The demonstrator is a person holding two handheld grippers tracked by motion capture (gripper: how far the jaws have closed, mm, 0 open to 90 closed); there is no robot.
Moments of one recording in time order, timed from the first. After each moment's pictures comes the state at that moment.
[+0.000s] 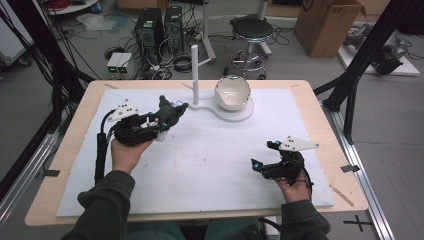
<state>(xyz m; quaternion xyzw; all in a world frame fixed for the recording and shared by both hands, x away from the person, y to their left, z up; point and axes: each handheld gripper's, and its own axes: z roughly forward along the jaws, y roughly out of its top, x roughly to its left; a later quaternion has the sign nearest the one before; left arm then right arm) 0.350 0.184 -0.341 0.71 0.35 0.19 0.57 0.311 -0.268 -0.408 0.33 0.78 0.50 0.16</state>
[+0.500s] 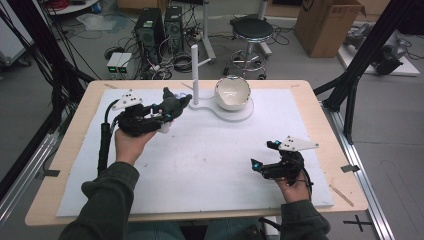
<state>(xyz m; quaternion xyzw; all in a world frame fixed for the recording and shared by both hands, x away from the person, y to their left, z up) 0.370 0.177 -0.324 0.71 0.35 0.19 0.58 0.311 -0.268 -0.407 0.33 0.78 0.50 0.17</state>
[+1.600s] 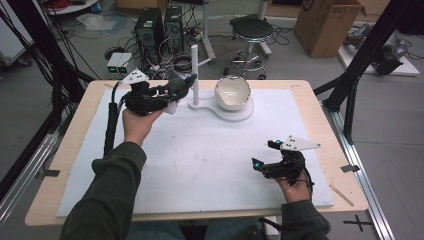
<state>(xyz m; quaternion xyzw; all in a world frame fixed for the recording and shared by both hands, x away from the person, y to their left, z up) 0.411 0.163 -0.299 0.70 0.36 0.19 0.59 0.311 -0.270 -0.406 0.33 0.78 0.51 0.17</state>
